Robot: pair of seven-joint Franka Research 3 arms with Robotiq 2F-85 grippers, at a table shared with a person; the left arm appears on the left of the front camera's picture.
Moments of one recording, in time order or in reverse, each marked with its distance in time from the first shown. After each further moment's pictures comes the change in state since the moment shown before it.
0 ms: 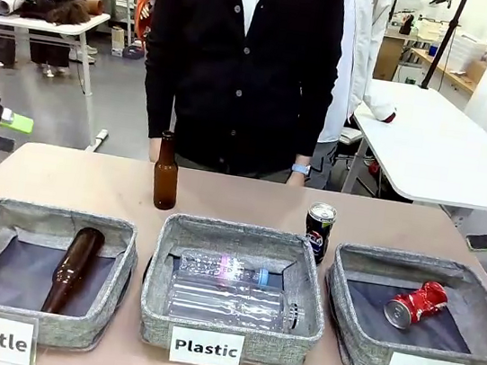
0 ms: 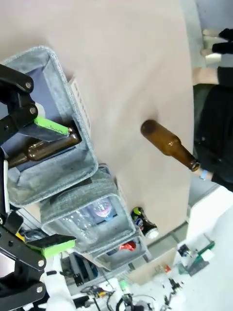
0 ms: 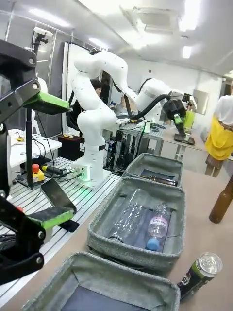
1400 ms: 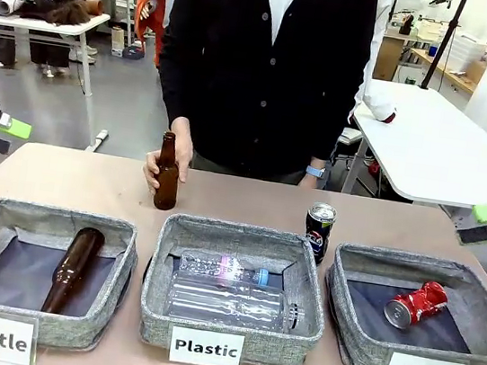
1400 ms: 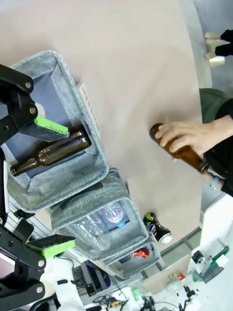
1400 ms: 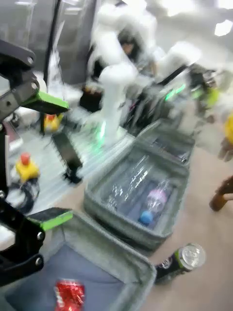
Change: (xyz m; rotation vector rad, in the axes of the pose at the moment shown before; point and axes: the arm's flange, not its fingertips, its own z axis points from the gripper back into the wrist) left arm 0.000 -0.012 0.005 0.039 0.047 -0.044; right arm 0.043 -0.006 -0.019 -0.198 0.150 0.307
